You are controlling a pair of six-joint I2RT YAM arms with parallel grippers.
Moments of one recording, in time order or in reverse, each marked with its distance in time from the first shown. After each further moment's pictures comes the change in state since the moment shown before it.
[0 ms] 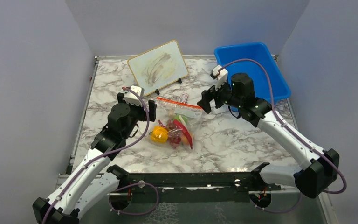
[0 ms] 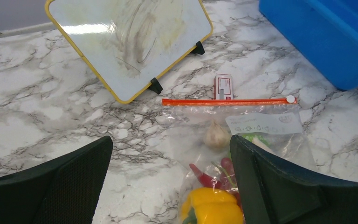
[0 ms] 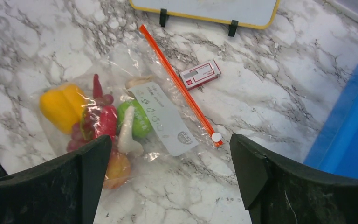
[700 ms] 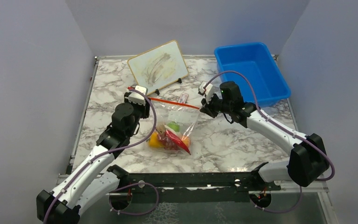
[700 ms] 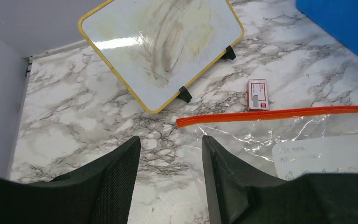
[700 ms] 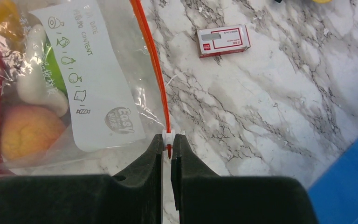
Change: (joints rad) left arm 0.000 0.056 -0.049 0.130 -0.093 0.141; right arm 0.000 0.100 -0.146 0.078 -0.127 -0.264
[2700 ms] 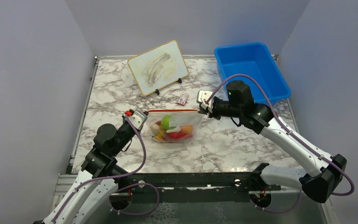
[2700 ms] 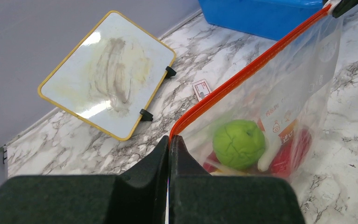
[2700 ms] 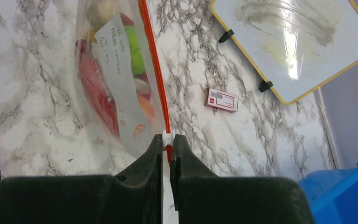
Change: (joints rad) left arm -0.009 -0.384 -0.093 -0.145 0.383 0.231; right arm 0.129 -0.200 0.163 -0.260 -0.064 -0.314
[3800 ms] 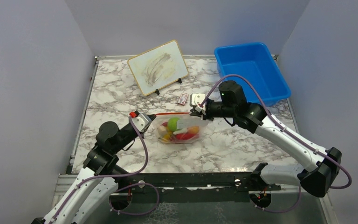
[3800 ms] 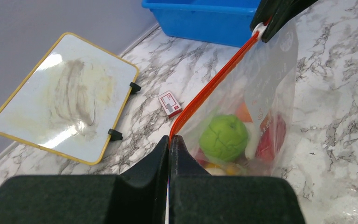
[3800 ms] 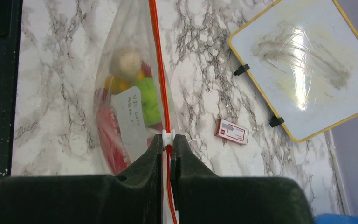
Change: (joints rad) left arm 0.000 0.042 0.000 0.040 0.200 0.000; right arm 0.075 0.055 0.026 0.059 -0.051 -0.005
